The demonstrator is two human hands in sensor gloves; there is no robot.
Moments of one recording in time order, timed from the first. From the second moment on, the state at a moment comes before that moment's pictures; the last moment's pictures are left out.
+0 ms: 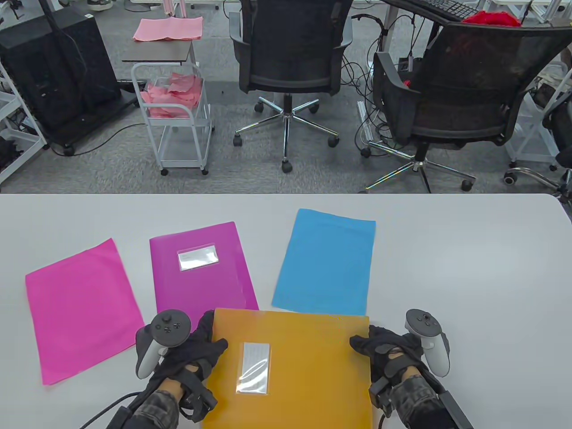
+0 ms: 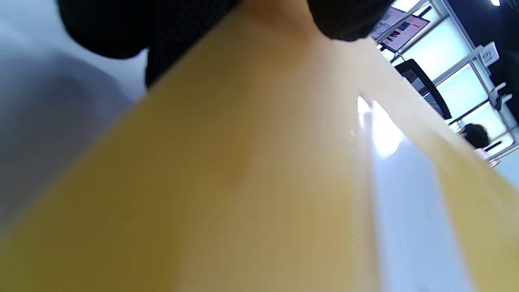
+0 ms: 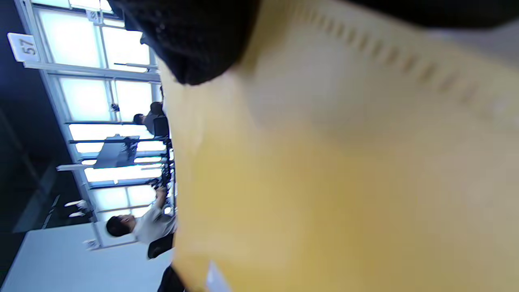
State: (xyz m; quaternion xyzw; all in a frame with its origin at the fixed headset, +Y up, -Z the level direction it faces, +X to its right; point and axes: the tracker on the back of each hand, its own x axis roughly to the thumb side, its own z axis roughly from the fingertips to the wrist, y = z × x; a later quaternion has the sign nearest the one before) left_hand -0.234 -0.747 -0.318 -0.11 -0.04 0.33 0.94; right_hand 0.202 -0.789 -0.330 -0.03 0.28 0.72 0.63
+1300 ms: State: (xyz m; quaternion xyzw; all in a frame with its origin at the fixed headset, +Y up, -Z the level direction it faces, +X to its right) left_hand -0.201 -0.713 -0.301 0.06 -0.17 0.32 0.93; right_hand 0.111 -0.735 -0.322 0.16 0.13 0.94 0.26
